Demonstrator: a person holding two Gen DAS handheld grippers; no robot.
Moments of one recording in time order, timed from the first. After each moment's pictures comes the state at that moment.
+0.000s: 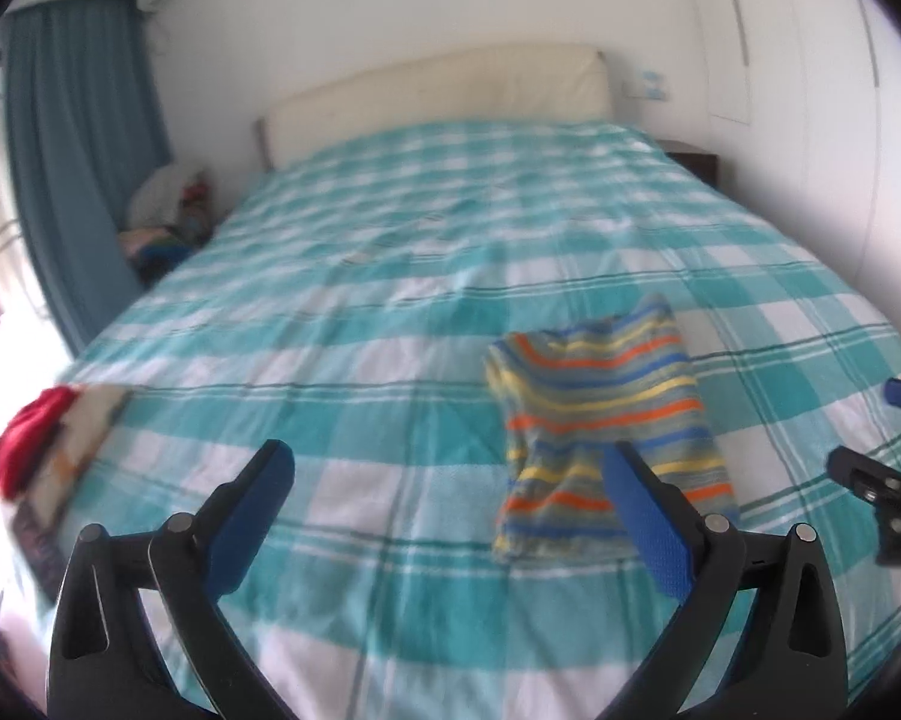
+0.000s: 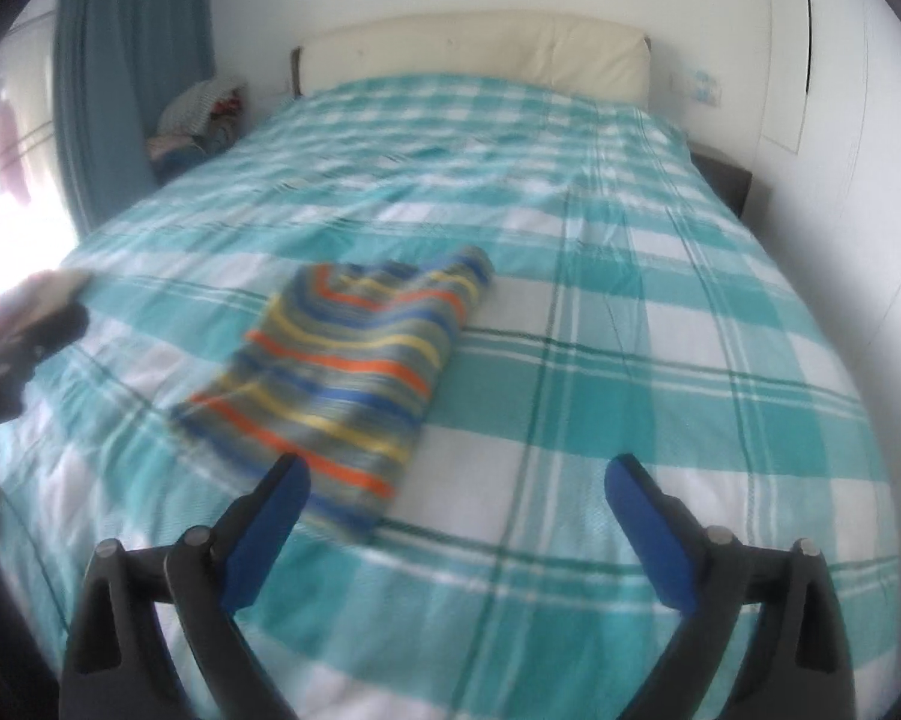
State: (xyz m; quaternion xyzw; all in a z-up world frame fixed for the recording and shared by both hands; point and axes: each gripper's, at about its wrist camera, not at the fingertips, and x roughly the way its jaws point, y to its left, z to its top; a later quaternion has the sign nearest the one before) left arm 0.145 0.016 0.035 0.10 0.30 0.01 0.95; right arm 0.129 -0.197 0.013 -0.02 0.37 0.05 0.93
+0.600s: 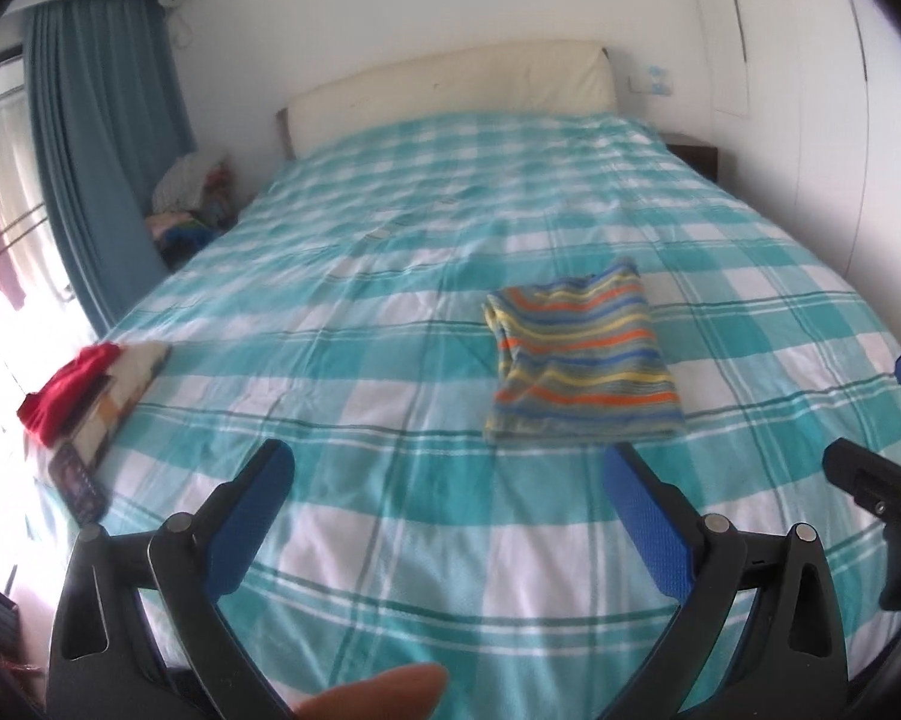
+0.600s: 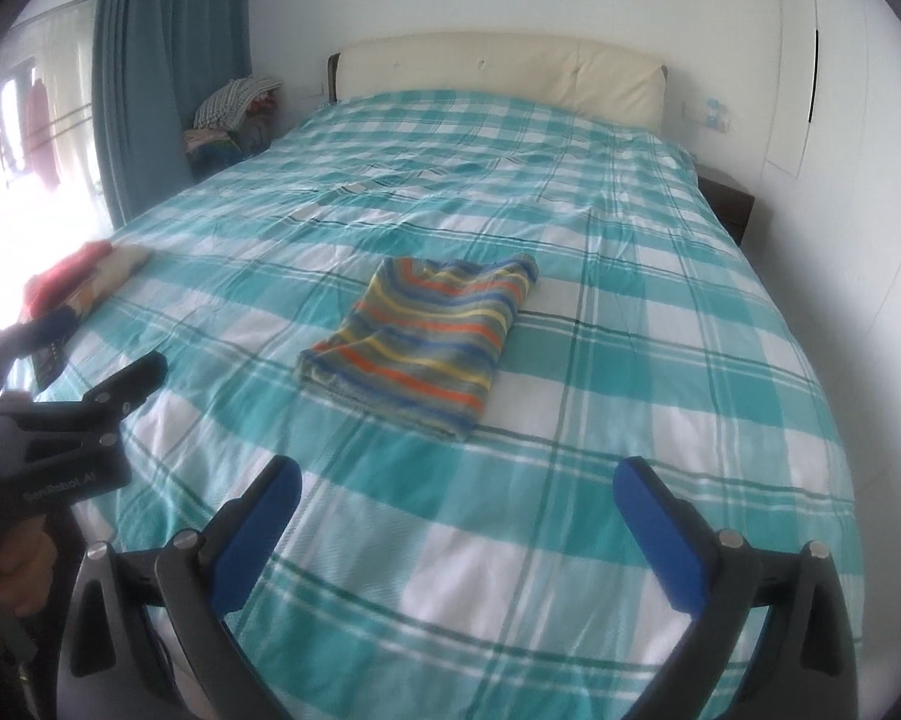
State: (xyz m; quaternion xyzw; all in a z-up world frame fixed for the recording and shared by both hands) left arm 0.043 0.010 0.043 0.09 0.32 0.02 0.94; right arm 0.023 -0.157 0.053 -0.03 0.37 0.06 0.93
